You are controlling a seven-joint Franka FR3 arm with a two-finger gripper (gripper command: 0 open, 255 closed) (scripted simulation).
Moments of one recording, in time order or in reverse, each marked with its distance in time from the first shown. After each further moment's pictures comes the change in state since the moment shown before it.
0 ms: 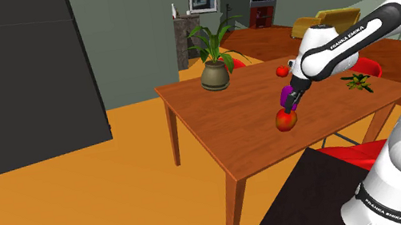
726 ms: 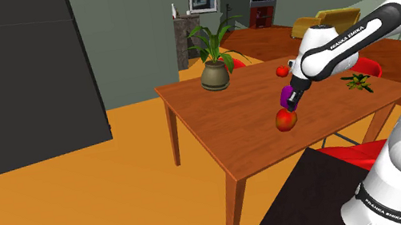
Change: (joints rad) arm 0.000 0.001 0.000 0.000 0.000 0.001 0.000
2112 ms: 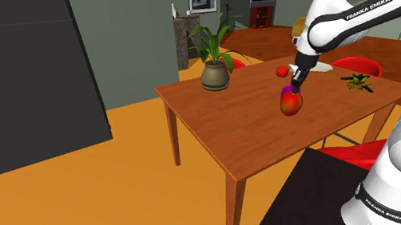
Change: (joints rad) arm -0.012 -0.174 0.066 0.117 0.012 -0.289 0.005
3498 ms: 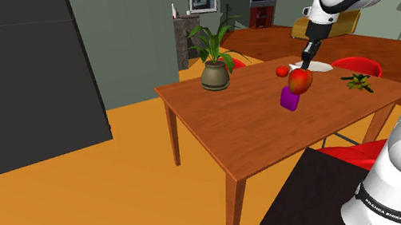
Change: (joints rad) arm -0.002 -0.061 0.009 0.218 0.027 -0.269 -0.065
